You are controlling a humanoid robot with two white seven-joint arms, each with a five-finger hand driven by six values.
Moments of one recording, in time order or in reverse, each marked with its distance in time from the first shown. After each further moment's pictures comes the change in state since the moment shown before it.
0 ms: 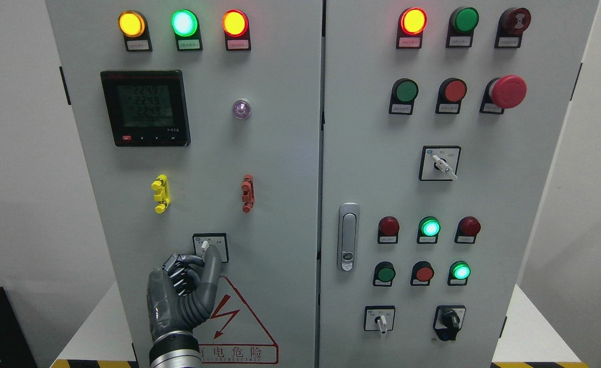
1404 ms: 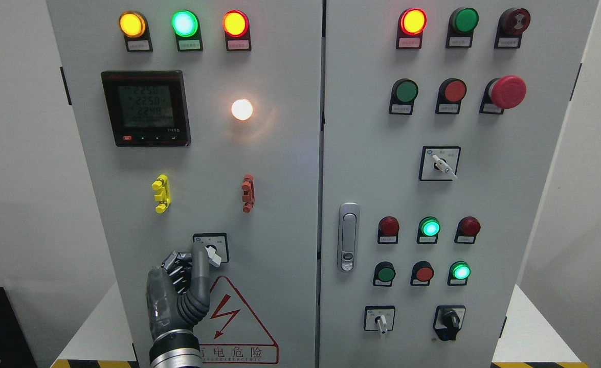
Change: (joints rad) left arm -0.003 -0.001 -0.003 0.000 0.002 -0.002 0.003; right arm 0.000 0.000 0.000 0.000 0.000 0.000 0.000
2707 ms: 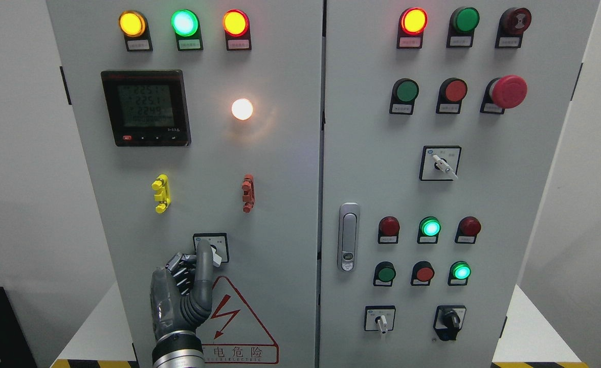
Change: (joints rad) left arm 0.006 0.000 -0.006 0.000 0.001 -0.004 -0.003; right arm 0.000 0.000 0.000 0.000 0.000 0.000 0.000
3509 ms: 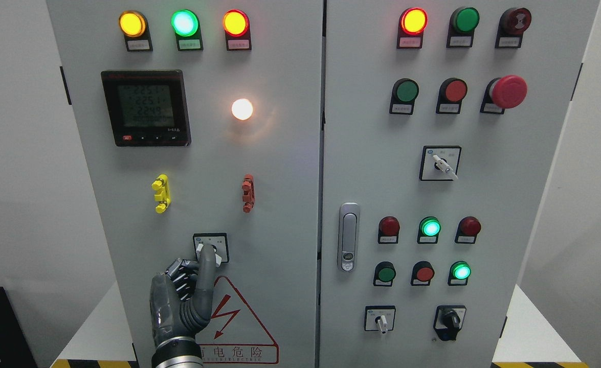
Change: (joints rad) left arm 0.037 0.003 -0.001 -0.006 -0.001 -0.031 -0.001; right arm 0.000 0.000 0.000 0.000 0.000 0.000 0.000
